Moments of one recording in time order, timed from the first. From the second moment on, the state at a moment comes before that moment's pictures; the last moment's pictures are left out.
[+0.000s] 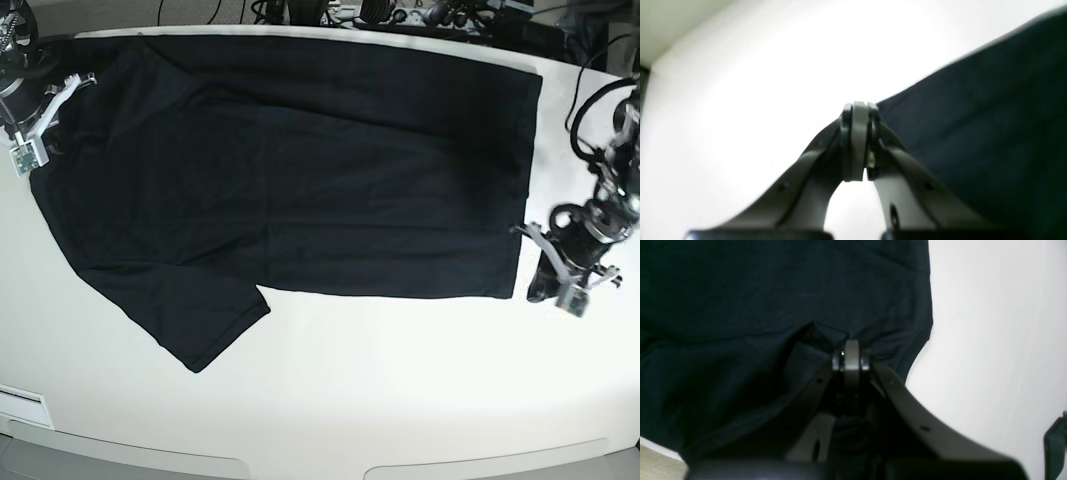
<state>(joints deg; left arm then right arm) -5.5 -49.5 8.0 90.3 -37.8 -10.9 27.6 -43.6 35.4 29.3 126.4 29.7 16.9 -50.4</state>
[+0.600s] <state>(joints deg) -28.3 -35.8 17.8 43.1 -65.1 -28.2 44.6 -42.4 35.5 29.3 126.4 29.5 16.7 -49.8</state>
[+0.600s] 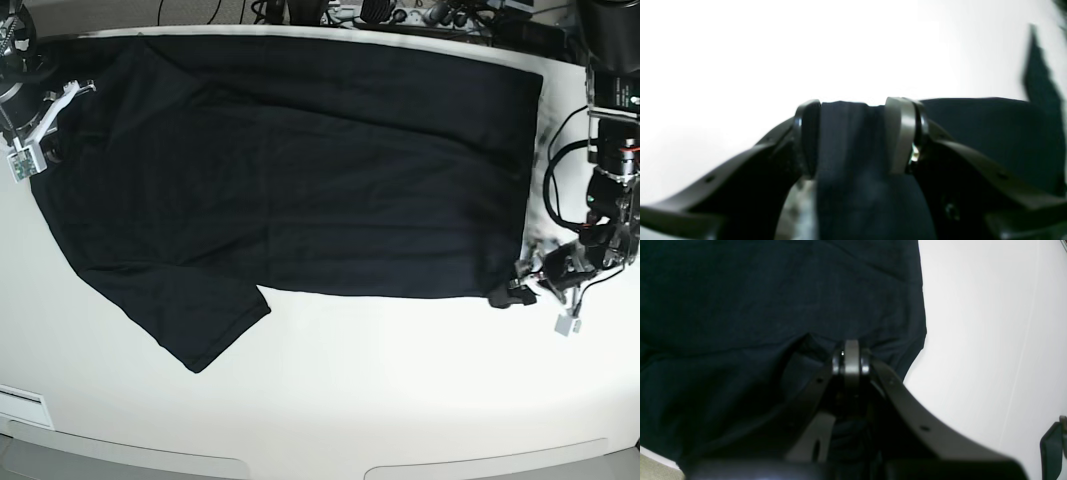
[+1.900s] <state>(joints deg) -28.8 -34.0 18.3 43.1 -63.4 -28.3 50.1 33.5 31.4 5.9 35.7 45.3 31.6 -46.3</state>
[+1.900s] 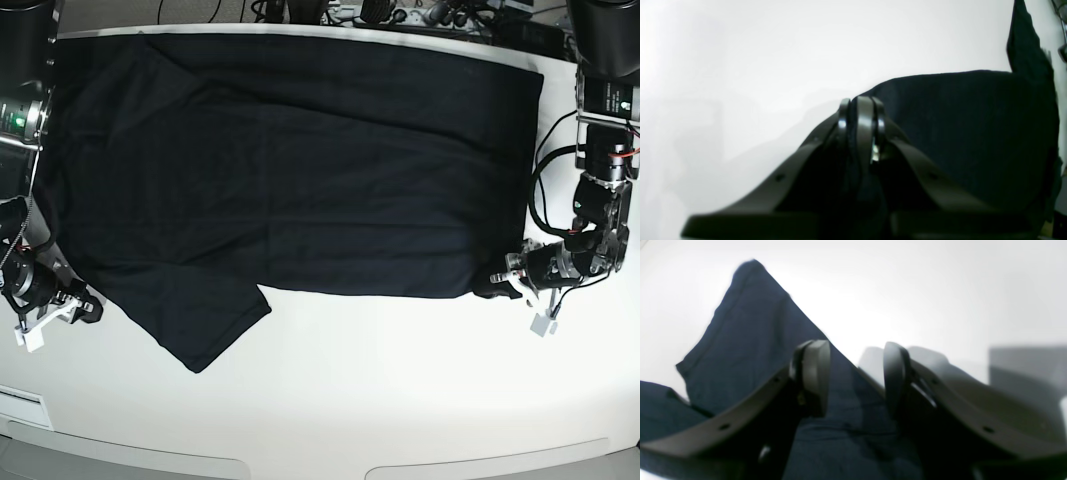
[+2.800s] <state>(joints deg) -35.1 -33.5 19.1 42.5 -58.8 -31.8 53.2 34.2 26.1 5.9 41.9 50.1 39.9 -59.7</state>
